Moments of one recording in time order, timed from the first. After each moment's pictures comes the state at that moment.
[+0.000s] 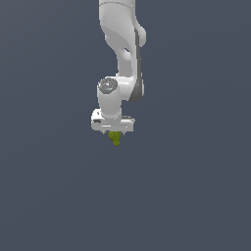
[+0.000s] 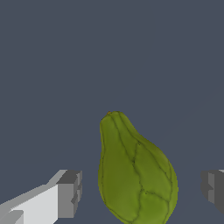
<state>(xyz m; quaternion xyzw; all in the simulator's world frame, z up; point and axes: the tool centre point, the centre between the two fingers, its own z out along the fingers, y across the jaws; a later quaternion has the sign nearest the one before) -0.077 -0.060 0.067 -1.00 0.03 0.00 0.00</state>
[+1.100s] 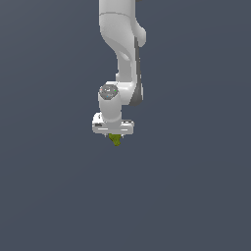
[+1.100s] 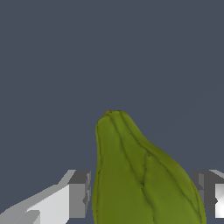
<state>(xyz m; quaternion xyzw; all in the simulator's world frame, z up) -0.078 -0.061 0.042 -1.00 0.03 0.00 0.00</state>
